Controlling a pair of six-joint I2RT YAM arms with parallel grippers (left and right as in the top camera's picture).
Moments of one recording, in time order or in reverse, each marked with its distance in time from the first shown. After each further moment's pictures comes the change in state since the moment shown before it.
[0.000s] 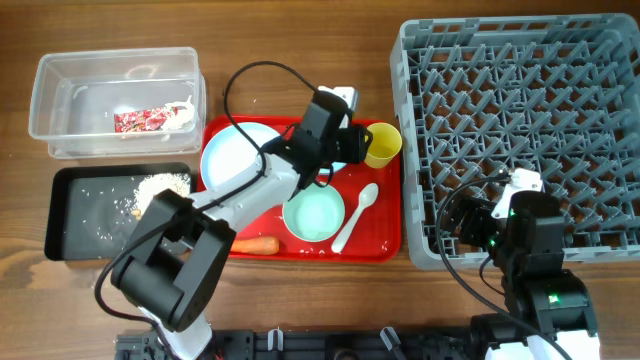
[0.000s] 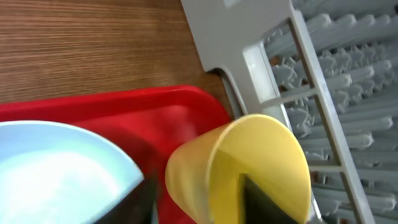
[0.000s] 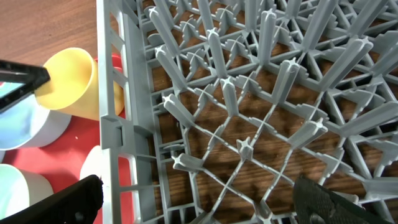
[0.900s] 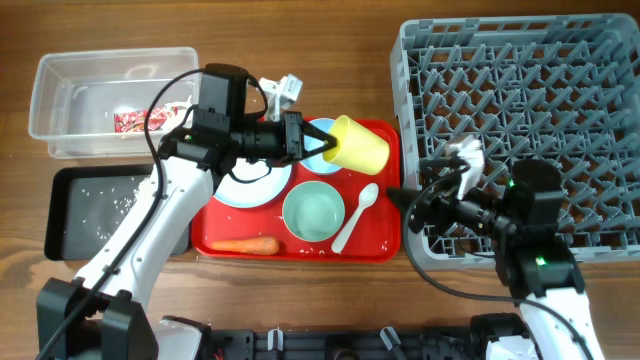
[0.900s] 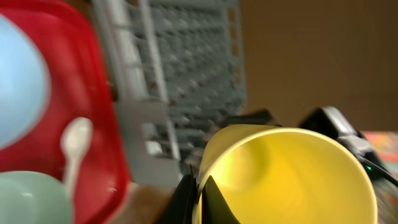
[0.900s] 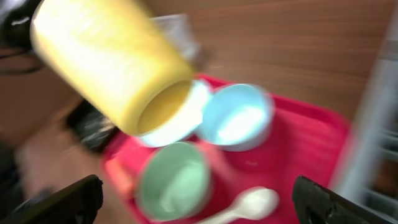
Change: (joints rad) left arm 0.317 -0.344 0.003 -0.407 0.810 -0.100; right arm -0.003 0.209 0.002 0.452 -0.840 -0.254
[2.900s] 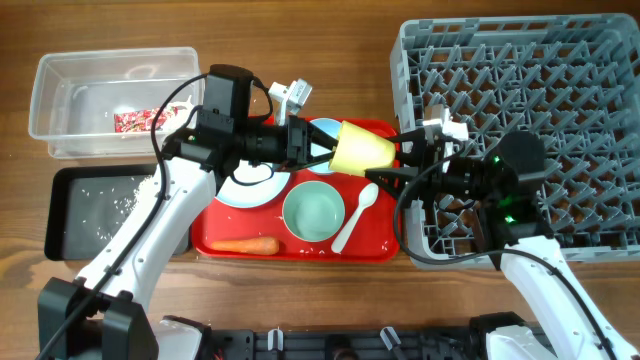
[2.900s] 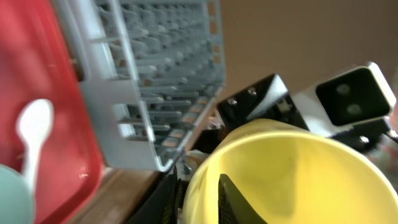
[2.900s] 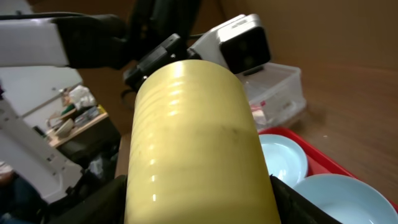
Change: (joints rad) left arm -0.015 0.000 0.000 -0.012 0.084 -0.014; right arm 0.069 0.310 0.004 0.708 -0.322 0.255
